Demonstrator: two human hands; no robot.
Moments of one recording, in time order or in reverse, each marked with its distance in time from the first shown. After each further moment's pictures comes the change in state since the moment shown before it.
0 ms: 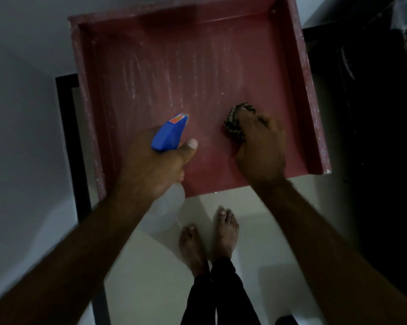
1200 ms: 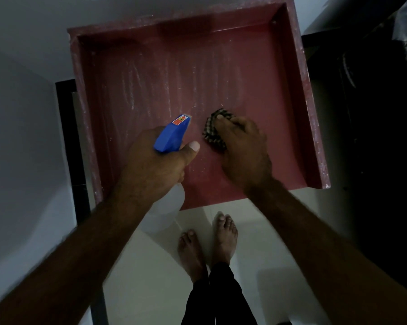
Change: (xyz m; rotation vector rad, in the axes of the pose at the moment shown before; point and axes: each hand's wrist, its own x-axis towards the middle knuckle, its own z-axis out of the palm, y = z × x) left_hand 0.021 0.017 0.001 0.032 0.016 0.025; right_hand 0.022 -0.014 0.010 0.000 -0.110 -0.220
